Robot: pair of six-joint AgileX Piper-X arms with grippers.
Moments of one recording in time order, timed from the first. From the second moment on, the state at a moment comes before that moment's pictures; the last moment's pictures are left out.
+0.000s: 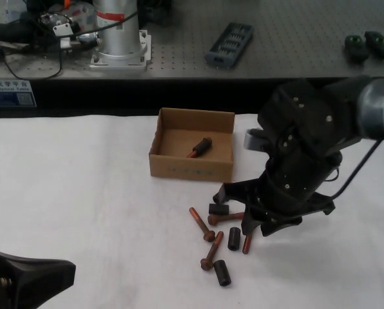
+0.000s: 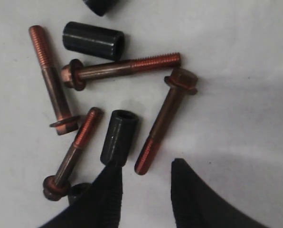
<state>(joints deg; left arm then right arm) -23.4 30.0 -26.3 27.2 23.4 -4.5 34.8 106.6 -70.5 47.4 -9.4 26.0</state>
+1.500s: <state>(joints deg) -23.4 30.0 -26.3 27.2 23.4 -4.5 34.8 111.4 -71.2 41.7 -5.0 33.4</state>
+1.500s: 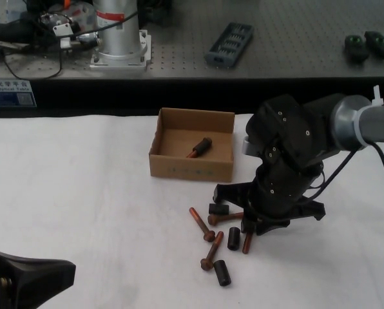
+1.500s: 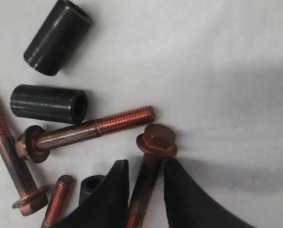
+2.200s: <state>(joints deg) -23.4 30.0 -26.3 27.2 23.4 -4.5 34.7 112.2 -71.4 42.2 -5.3 34.9</state>
